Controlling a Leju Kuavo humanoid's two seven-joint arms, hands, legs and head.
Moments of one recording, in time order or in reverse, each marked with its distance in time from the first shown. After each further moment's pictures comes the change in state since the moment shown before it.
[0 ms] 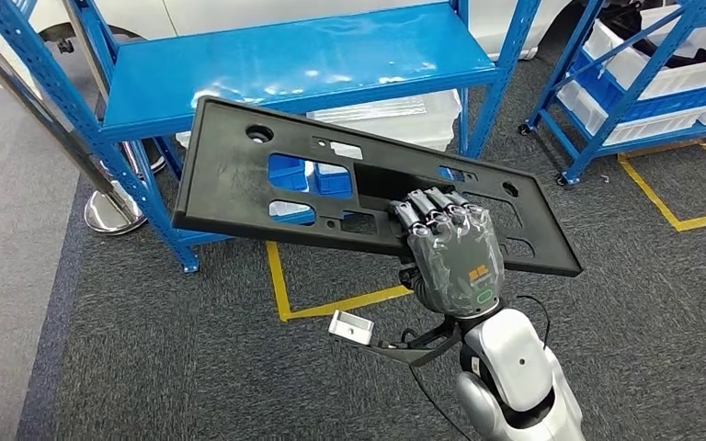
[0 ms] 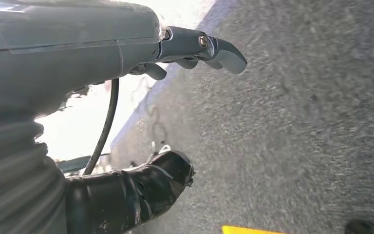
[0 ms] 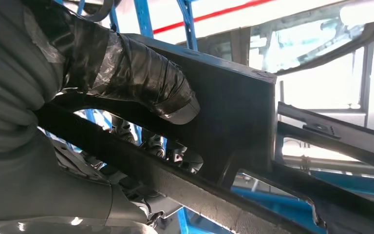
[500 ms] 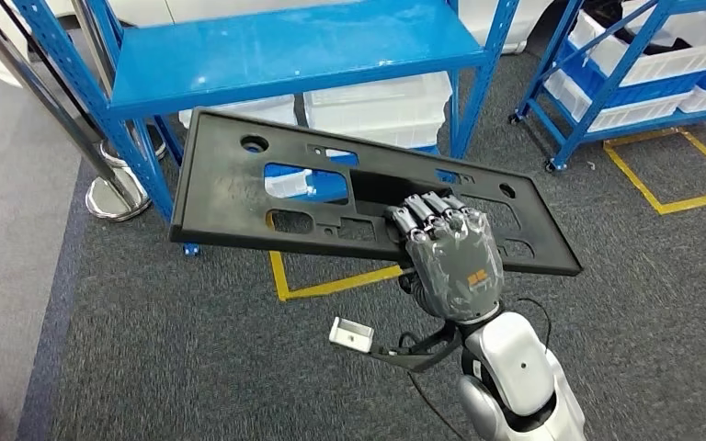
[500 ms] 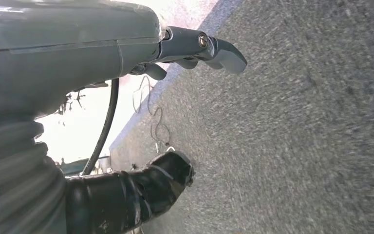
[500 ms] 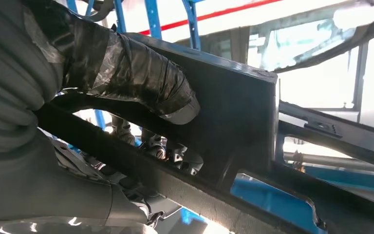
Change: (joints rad) left arm -0.001 0.000 0.000 0.001 -0.001 0.000 -0.001; right arm 0.009 -0.009 -0.001 -0.009 0.000 0.000 0.000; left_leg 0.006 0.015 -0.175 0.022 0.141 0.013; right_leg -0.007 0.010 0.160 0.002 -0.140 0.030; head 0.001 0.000
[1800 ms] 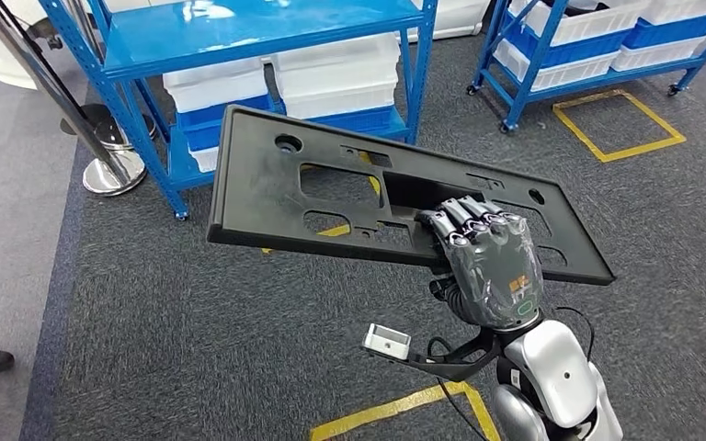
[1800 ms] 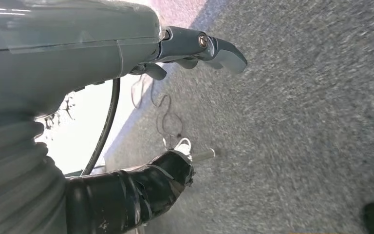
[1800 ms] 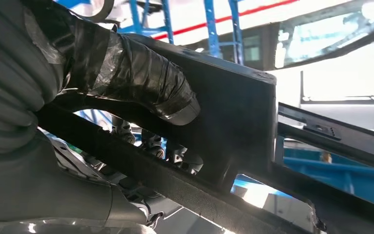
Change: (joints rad) left arm 0.012 -0.067 -0.013 -0.014 0.001 0.014 -0.023; right arm 0.063 -0.061 -0.085 -0.103 -0.084 0.054 -0.035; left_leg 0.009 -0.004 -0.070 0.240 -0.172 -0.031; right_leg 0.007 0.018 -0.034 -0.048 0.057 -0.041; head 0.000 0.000
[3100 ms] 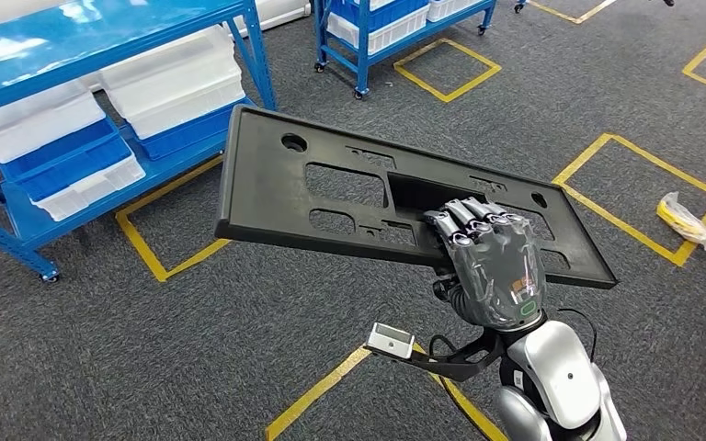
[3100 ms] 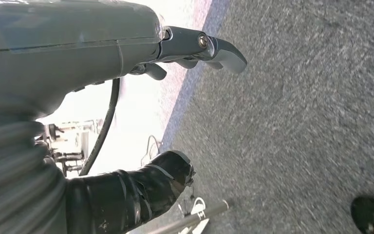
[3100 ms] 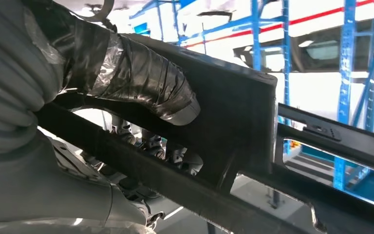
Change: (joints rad) left arm 0.003 -0.011 0.028 -0.014 -0.017 0.001 0.003; right arm 0.010 -0.006 -0.004 -0.010 -0.005 0.014 0.006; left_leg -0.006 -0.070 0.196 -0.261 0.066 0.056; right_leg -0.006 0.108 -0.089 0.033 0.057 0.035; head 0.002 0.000
